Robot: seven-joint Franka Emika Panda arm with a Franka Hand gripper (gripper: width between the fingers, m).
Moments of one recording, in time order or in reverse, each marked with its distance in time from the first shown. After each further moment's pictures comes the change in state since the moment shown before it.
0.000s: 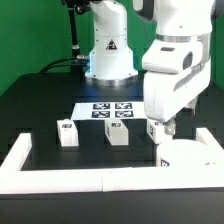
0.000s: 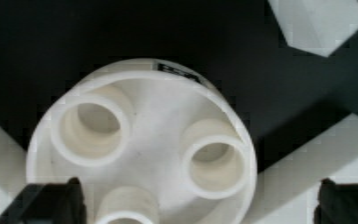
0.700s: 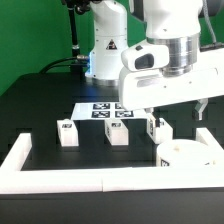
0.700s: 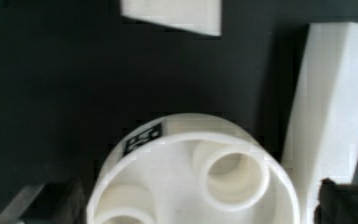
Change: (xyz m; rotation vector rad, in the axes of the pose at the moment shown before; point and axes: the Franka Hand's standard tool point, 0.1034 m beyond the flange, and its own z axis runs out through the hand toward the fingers) arm -0.012 -0.010 0.003 0.066 0.005 0.776
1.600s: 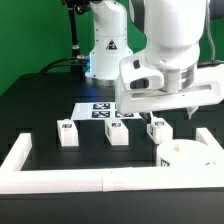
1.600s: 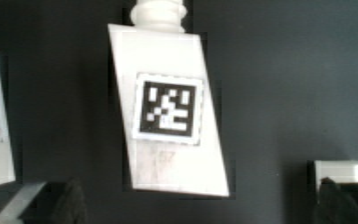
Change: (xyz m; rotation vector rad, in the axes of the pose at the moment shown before) arm -0.046 0.007 0.016 0.009 -0.445 0.078
